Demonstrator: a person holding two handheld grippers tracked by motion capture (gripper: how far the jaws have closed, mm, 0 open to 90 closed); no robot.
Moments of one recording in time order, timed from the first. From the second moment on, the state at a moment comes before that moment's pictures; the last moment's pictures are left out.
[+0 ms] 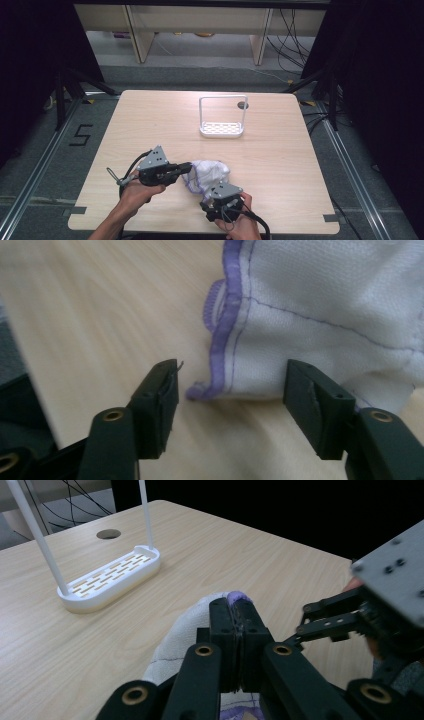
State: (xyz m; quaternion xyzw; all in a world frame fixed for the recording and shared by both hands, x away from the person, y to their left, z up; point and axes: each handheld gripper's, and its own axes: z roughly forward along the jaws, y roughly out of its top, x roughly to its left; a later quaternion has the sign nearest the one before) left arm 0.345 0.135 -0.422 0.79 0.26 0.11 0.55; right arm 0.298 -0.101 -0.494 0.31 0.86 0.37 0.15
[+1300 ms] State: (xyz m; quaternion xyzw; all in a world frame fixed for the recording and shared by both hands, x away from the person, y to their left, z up) left arm 0.430 0.147 -0.448 0.79 0.35 0.12 0.50; right arm 0.459 -0.162 -0.434 0.30 0.88 0.36 0.09
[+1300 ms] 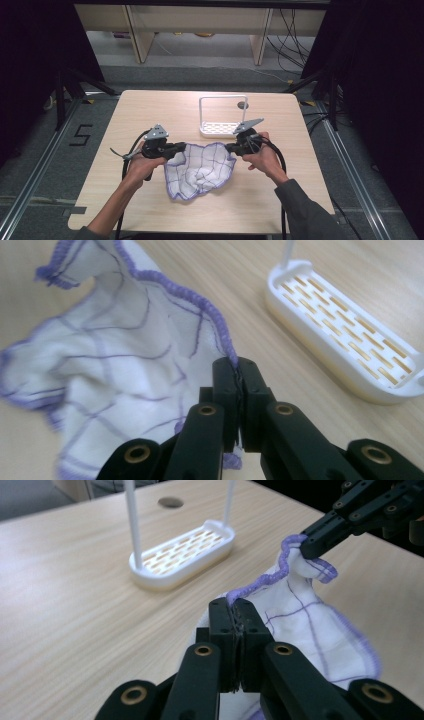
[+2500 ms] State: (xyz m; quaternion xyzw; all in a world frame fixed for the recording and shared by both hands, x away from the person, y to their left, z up) left arm 0.318 0.146 -0.509 0.85 0.31 0.10 0.41; right arm 0.371 -0.119 -0.477 0.24 0.90 0.34 0.11
